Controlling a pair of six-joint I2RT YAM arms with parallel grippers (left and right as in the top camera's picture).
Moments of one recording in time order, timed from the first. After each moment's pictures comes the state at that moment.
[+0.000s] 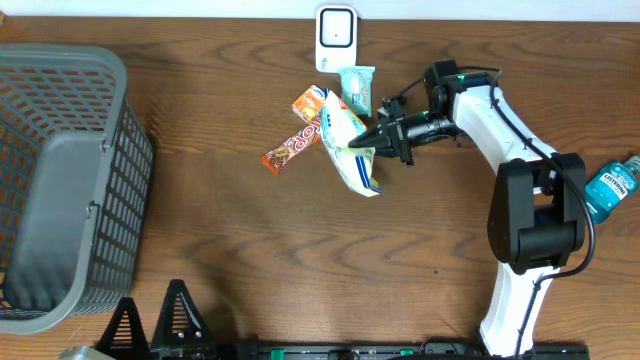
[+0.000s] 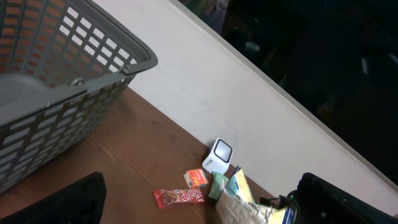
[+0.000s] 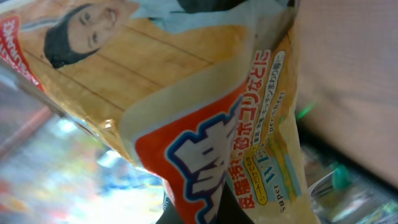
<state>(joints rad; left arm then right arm) 0.44 0.01 1.05 -1.07 0.34 -0.65 0.17 2.12 1.61 -1.12 -1.31 0.61</state>
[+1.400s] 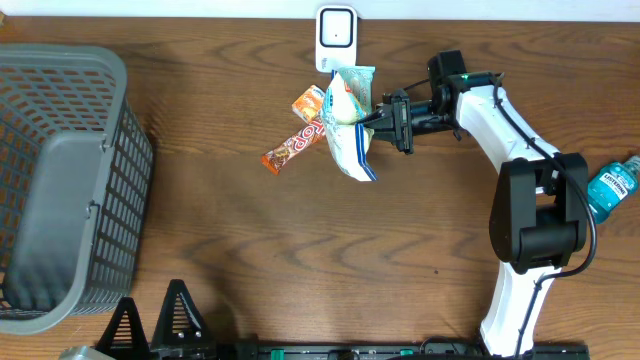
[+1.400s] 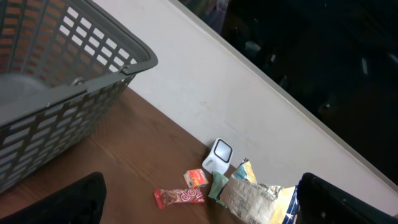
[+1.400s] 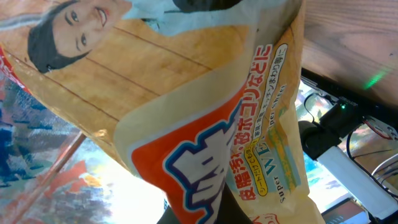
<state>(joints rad) 0.44 0.01 1.05 -1.07 0.34 -0.65 0.16 2.12 1.60 -0.94 -1.50 0.90</state>
